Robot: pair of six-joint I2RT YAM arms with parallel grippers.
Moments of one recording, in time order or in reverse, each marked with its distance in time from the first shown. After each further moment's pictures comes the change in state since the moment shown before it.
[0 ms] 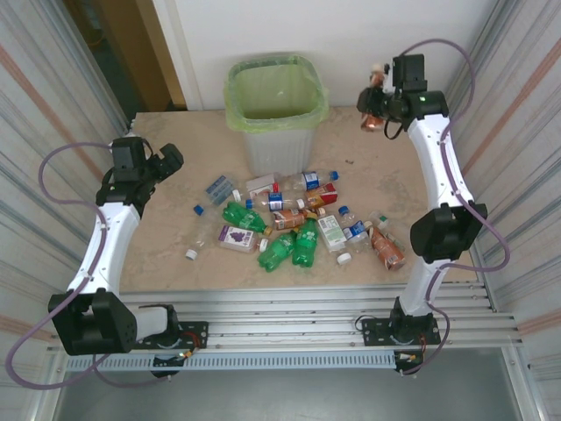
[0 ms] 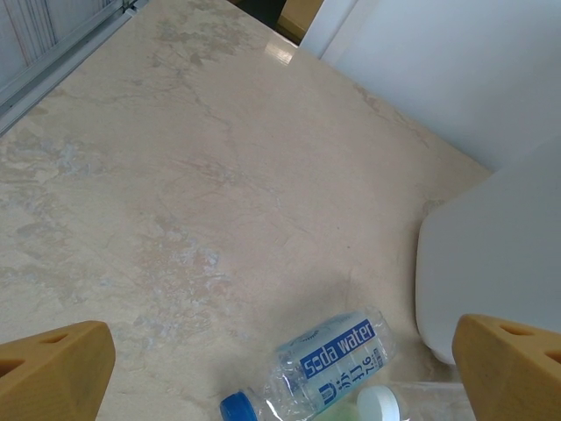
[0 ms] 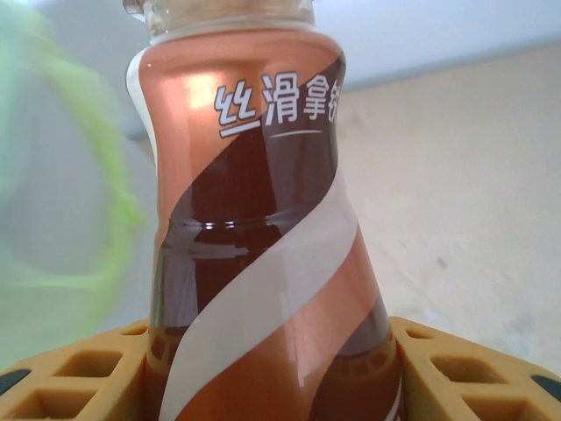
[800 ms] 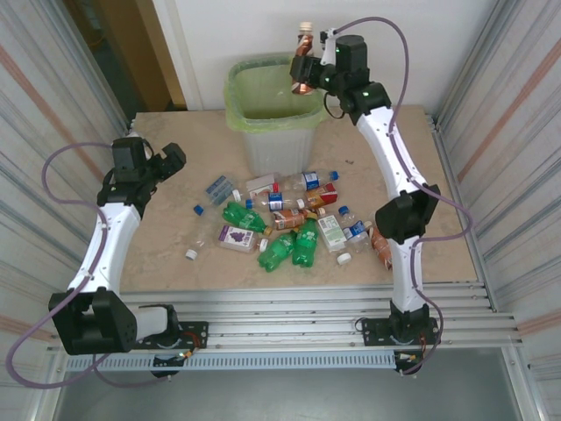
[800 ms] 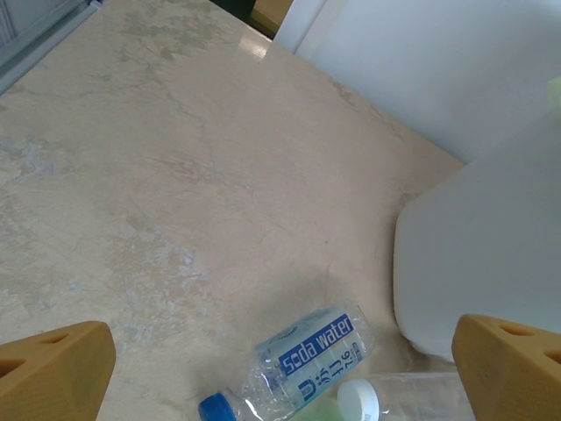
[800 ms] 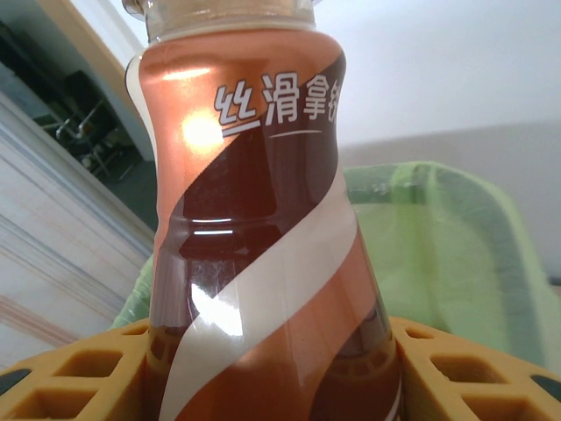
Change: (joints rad) left arm 0.000 0.004 -0.019 0.044 0.058 0.000; right arm 0.236 0.325 0.368 0.354 -0.154 0.084
